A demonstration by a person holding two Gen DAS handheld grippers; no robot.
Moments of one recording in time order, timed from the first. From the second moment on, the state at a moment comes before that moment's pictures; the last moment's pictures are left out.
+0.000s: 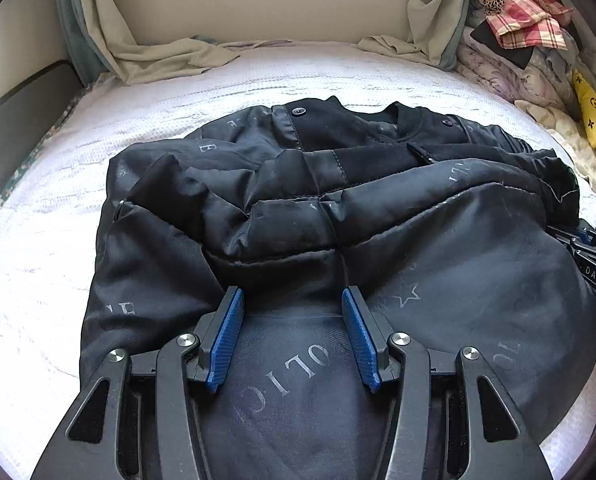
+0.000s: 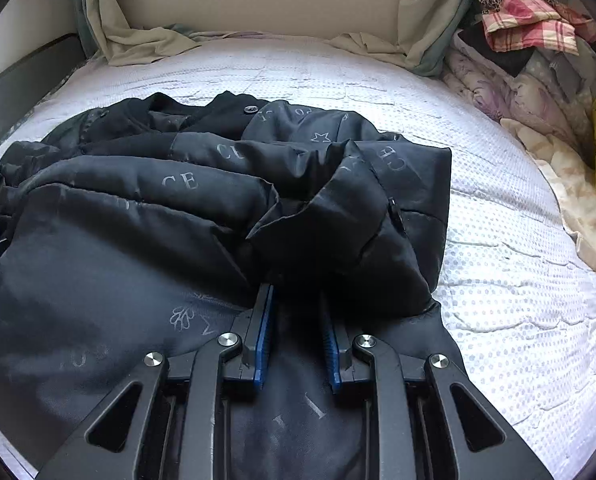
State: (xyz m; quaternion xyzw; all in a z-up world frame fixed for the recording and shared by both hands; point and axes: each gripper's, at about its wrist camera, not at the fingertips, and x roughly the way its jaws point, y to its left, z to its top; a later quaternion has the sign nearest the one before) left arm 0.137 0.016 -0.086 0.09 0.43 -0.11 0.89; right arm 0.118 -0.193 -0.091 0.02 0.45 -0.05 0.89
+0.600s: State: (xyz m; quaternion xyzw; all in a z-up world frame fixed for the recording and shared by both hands) left arm 0.136 0.016 -0.089 0.09 0.42 -0.11 0.90; right arm 0.115 -0.189 -0.097 0.00 0.43 -0.06 0.90
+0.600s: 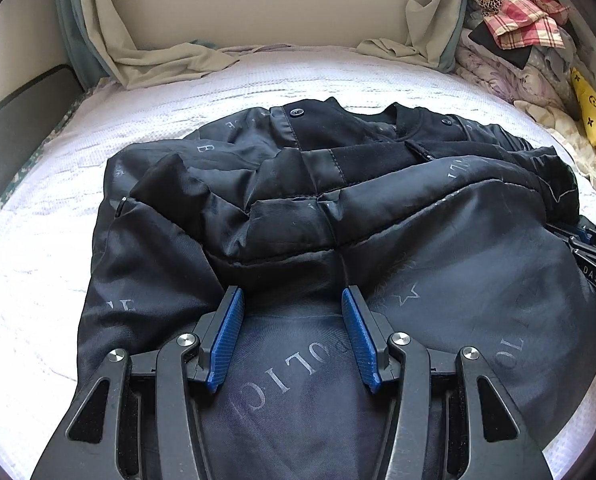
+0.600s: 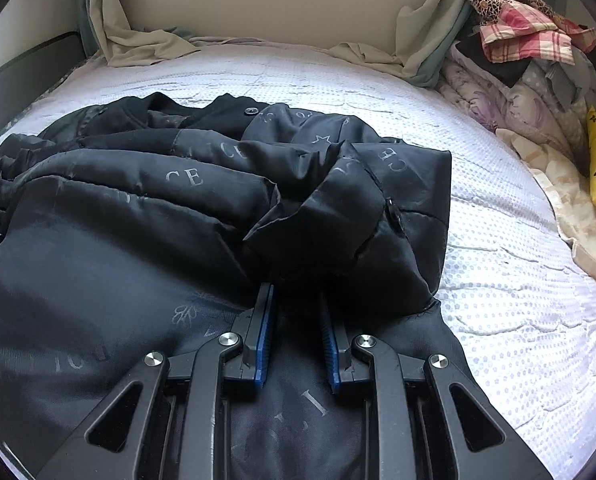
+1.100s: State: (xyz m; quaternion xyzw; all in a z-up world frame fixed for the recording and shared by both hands) left arm 0.141 0.016 -0.079 0.08 0.44 -0.10 0.89; right arm 0.104 -0.207 -0.034 0.04 0.42 -0.07 0.91
